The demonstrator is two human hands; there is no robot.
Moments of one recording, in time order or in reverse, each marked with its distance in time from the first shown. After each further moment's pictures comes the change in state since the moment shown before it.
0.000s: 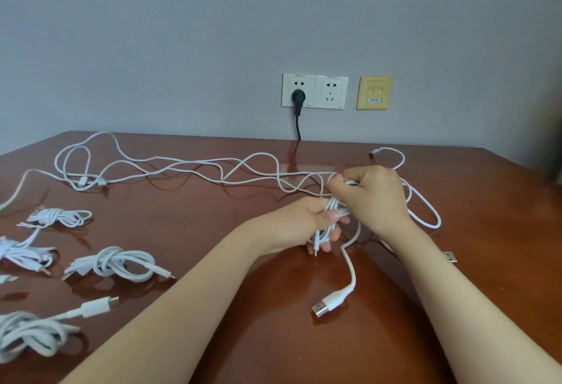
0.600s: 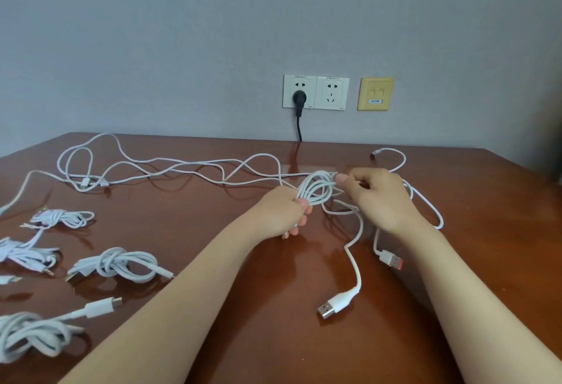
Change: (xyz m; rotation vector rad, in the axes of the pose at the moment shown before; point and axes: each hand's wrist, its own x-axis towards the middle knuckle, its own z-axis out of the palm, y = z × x) left_hand -0.004 0.009 -0.018 0.190 0.330 -0.209; right_hand 0.000 0.007 -0.010 0.096 -0.183 0.130
